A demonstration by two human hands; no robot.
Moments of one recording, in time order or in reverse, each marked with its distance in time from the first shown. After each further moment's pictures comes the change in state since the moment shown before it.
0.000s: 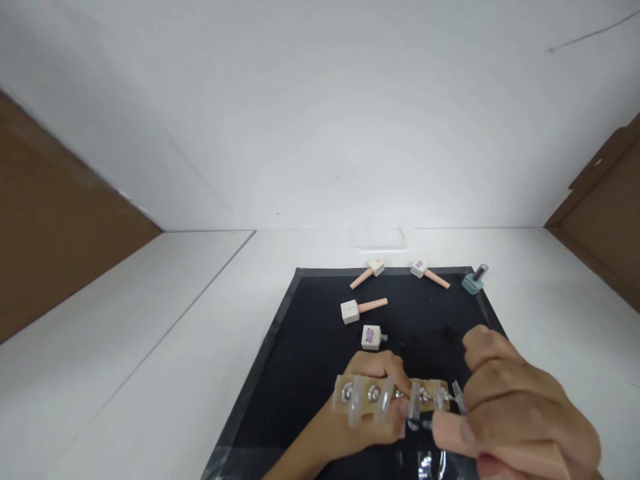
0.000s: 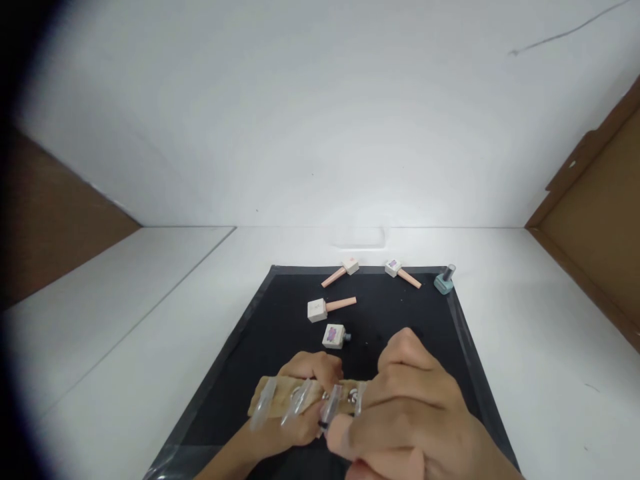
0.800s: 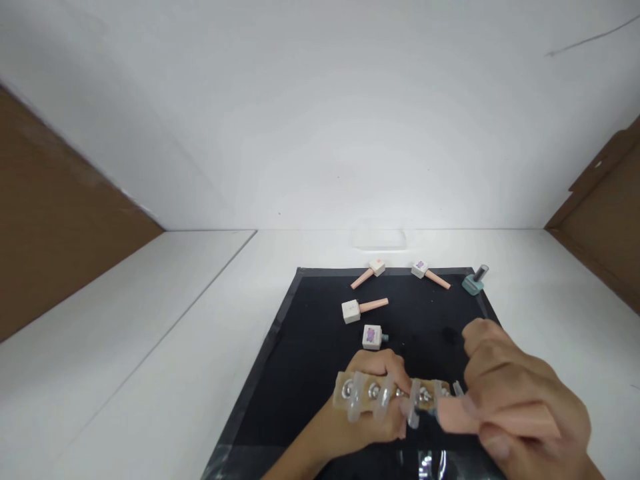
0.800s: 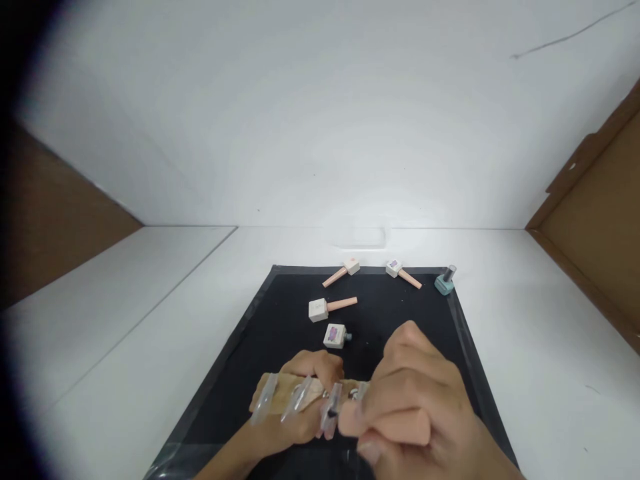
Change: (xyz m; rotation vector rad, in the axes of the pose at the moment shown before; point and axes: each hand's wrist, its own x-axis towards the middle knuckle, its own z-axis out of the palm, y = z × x) left_hand -0.004 -0.001 0.003 -0.151 -0.019 -0.036; right_hand 0.006 -0.001 -0.003 0.005 0.020 0.069
